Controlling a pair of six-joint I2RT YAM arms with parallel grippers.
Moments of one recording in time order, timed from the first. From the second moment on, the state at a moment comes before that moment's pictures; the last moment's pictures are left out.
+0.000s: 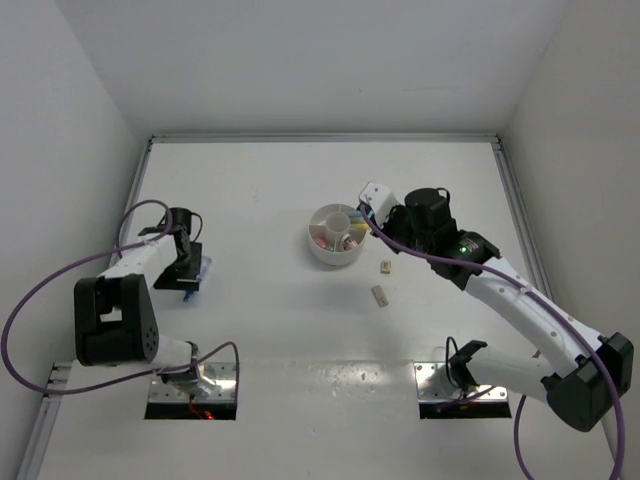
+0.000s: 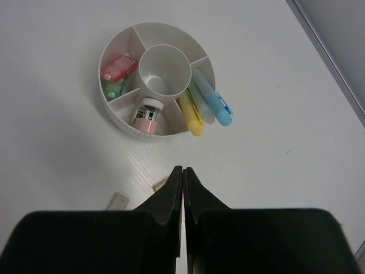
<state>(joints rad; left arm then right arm) 0.11 1.40 0.79 -0.70 -0.30 -1.53 0.59 1.10 0.93 -0.38 -0.06 -0.43</state>
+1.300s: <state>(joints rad) 0.09 1.39 0.75 -0.74 -0.32 -1.83 0.59 1.10 0.92 -0.39 -0.07 -0.44</state>
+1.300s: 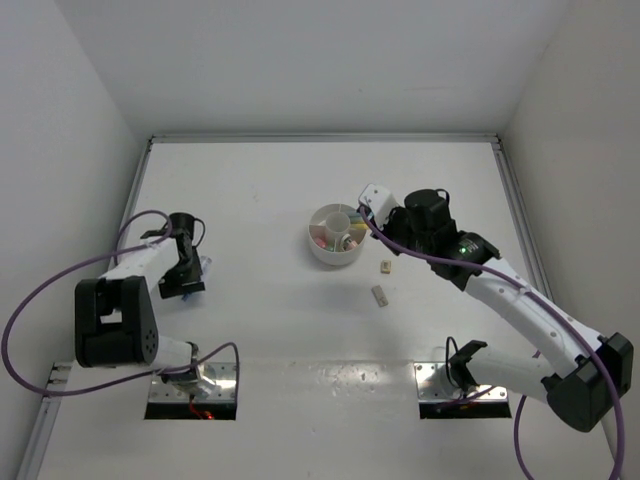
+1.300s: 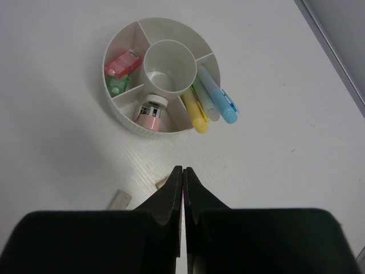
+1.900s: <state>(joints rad) 0.13 1.58 0.85 -0.79 -0.36 -1.85 0.59 1.08 0.92 -0.39 -0.07 -0.44</state>
